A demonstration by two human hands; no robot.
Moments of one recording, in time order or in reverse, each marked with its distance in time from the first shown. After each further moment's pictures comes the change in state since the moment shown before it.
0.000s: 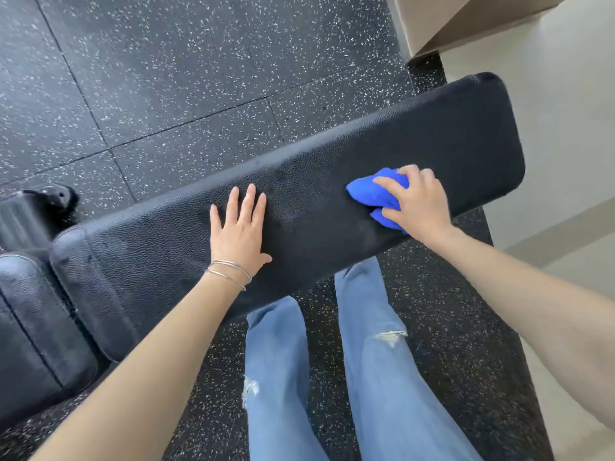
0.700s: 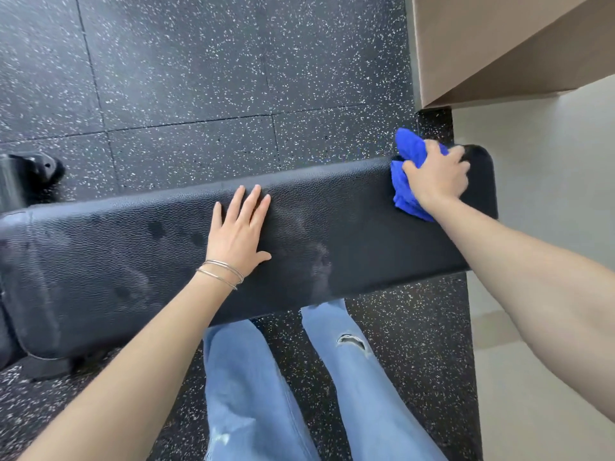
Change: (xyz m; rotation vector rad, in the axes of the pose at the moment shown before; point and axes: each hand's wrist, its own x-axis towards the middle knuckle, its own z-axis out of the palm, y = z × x) left_hand 0.052 0.071 -0.032 -0.132 0.051 -0.095; right_hand 0.136 0.092 -0.035 0.129 -0.073 0.558
